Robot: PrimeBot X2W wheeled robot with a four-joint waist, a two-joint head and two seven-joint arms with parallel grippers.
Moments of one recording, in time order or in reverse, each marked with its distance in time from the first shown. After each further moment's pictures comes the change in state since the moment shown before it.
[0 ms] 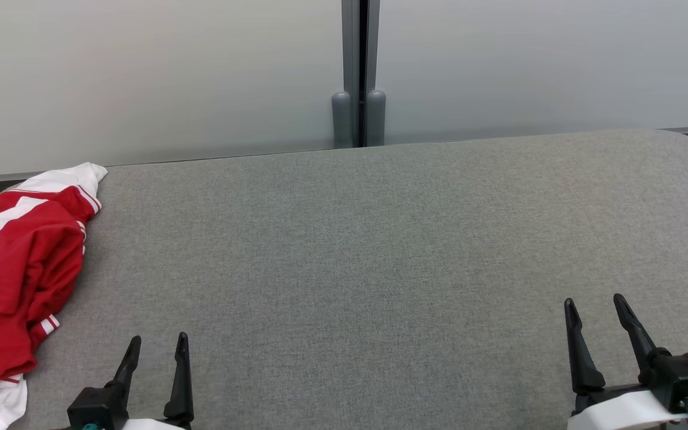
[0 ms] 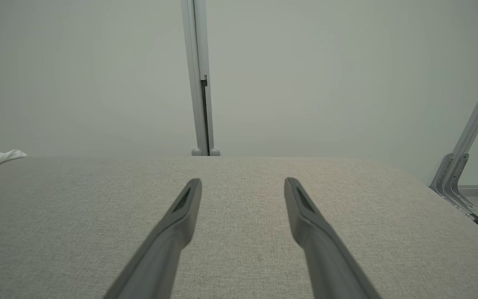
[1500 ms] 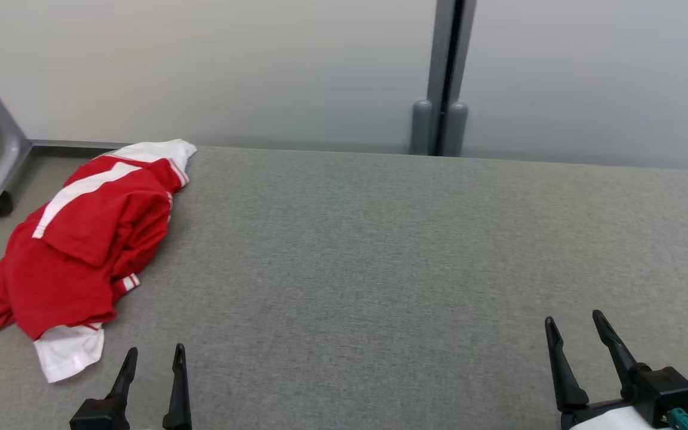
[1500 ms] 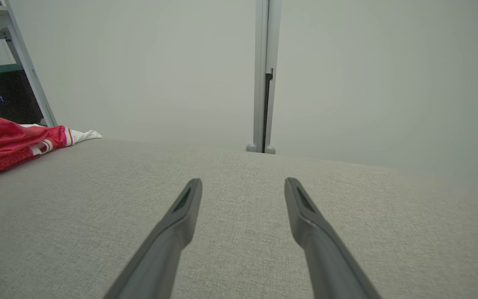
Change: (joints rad) left arm 0.014 0.002 0.004 0.016 0.033 0.020 -0.021; right arm 0.032 0.000 0.037 0.017 -0.011 0.000 -0.021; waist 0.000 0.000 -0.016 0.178
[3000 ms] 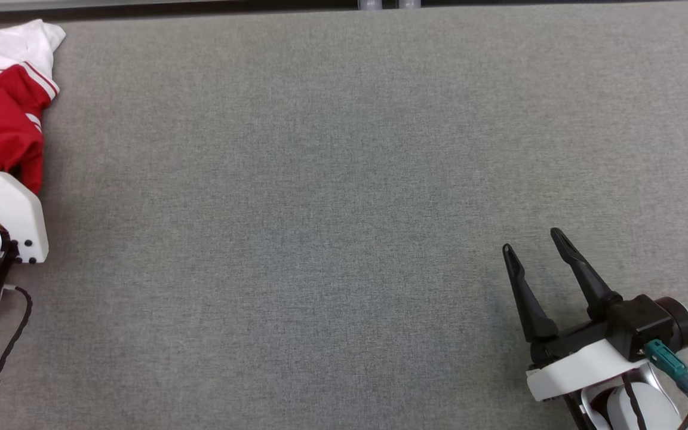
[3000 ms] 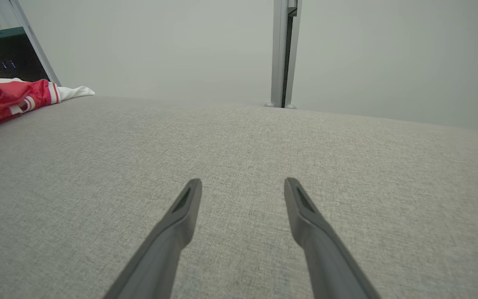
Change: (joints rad) left arm -0.860 0.354 -0.114 0.623 -0.053 -0.112 0.469; right arm -0.208 -0.044 0.128 -0.023 0.013 0.001 0.000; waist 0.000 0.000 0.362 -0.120
